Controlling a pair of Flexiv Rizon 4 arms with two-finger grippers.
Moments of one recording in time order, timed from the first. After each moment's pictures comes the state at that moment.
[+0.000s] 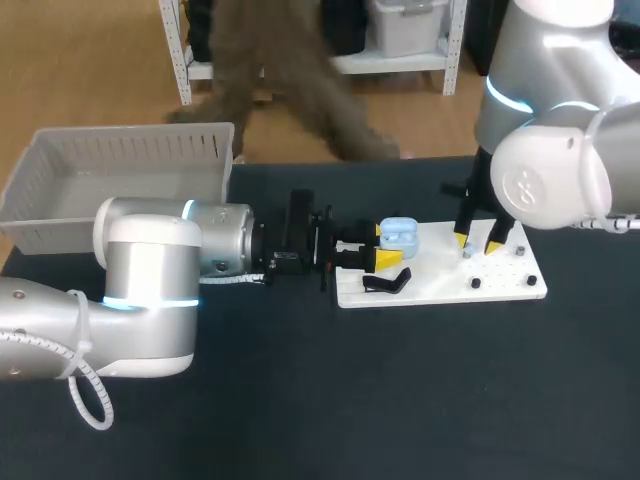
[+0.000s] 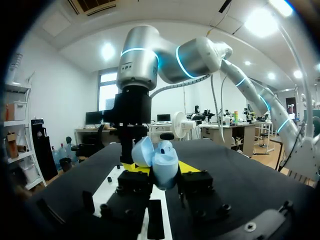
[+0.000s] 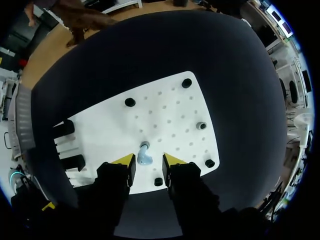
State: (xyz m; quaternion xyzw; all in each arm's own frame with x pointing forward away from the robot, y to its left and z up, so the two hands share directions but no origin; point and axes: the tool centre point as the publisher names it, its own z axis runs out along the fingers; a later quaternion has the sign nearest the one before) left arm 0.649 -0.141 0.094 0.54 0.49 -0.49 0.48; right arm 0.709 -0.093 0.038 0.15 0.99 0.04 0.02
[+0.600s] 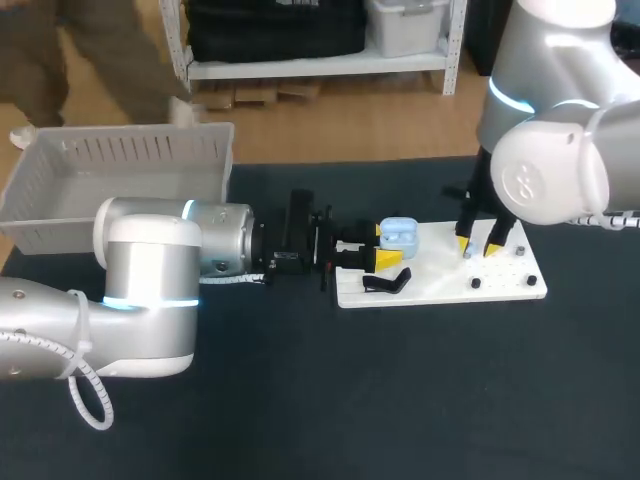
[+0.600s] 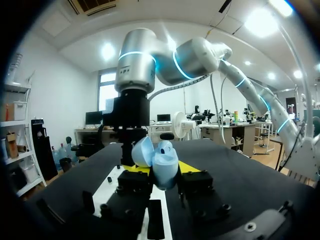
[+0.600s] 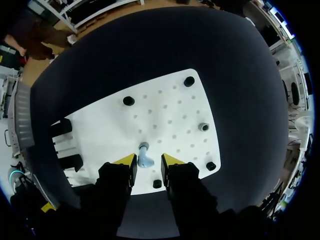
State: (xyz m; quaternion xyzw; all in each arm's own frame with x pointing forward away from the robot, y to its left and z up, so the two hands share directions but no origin) left arm 0.649 -0.141 0.094 0.54 0.49 -0.49 0.48; right arm 0.710 -0.095 0.031 0.14 0.99 0.05 0.01
